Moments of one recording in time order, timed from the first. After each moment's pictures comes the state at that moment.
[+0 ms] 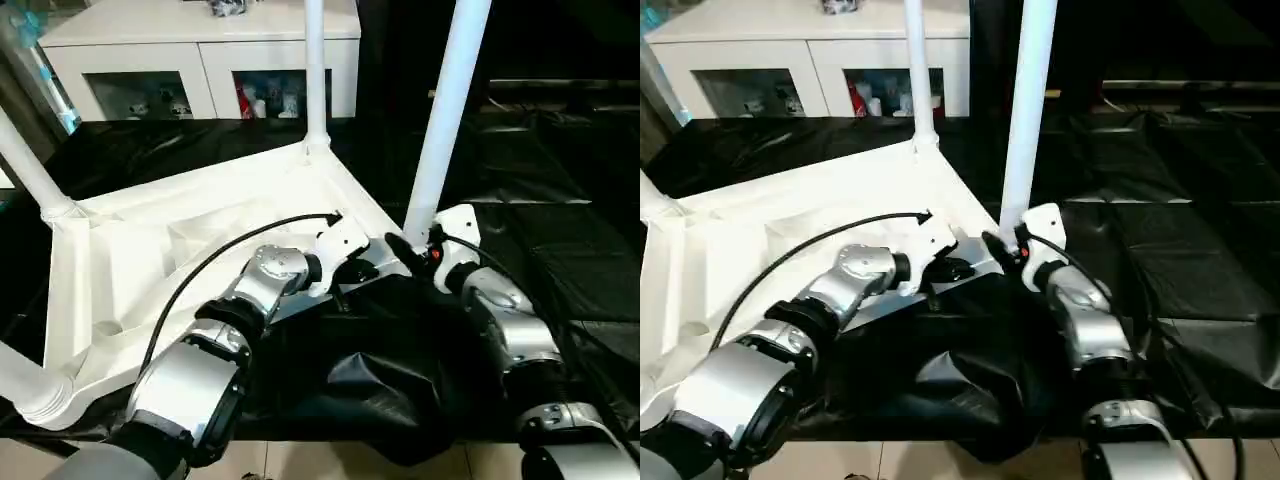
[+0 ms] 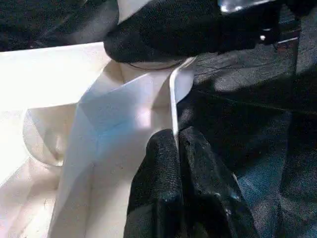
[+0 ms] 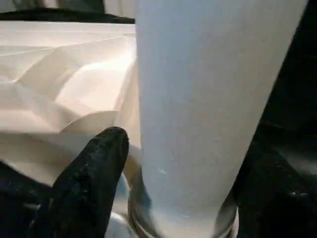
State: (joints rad) left arm -0.92 0.02 -0.17 1.23 0.14 -0.16 -0.86; right arm -0.50 -0.23 -0.02 0.63 0.09 0.01 0.58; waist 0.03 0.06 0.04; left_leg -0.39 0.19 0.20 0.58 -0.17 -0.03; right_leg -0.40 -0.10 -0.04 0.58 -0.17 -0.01
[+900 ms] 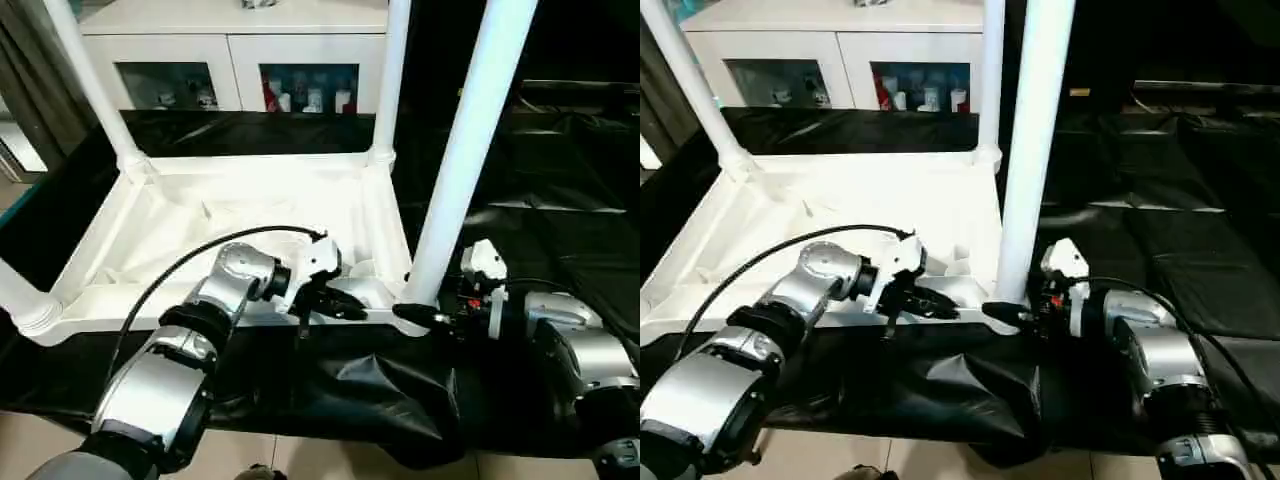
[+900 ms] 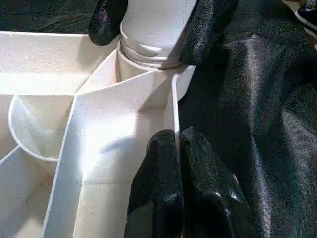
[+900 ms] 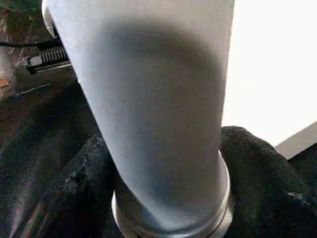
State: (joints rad) left arm -0.84 0.15 -0.19 1.13 0.09 -0.23 -1.37; right arm -0.37 -0.47 0.06 0.46 0.25 0.14 1.19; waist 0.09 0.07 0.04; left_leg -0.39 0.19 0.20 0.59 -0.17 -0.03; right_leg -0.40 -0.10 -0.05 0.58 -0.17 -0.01
